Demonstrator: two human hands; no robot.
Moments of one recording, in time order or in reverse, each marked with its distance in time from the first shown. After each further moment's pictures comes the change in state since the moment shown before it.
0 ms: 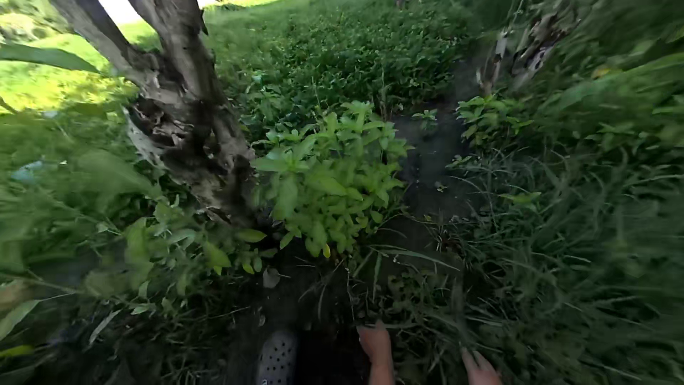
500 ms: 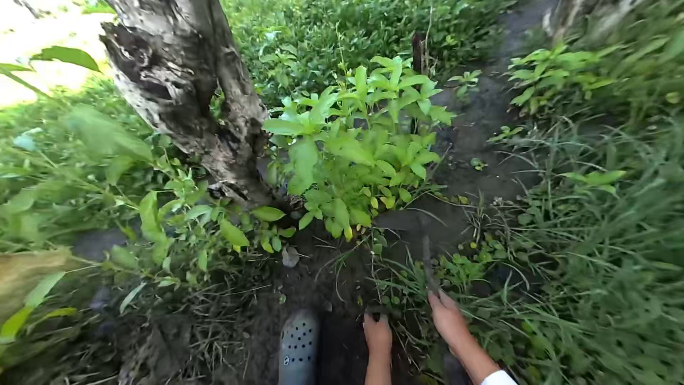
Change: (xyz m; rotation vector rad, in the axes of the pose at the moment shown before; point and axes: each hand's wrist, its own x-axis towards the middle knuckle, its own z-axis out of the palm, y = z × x) left_hand 0.053 -0.035 -0.035 -0.105 -0.124 0.114; right_hand 0.069 -0.061 0.107 -0.121 -0.139 -0.141
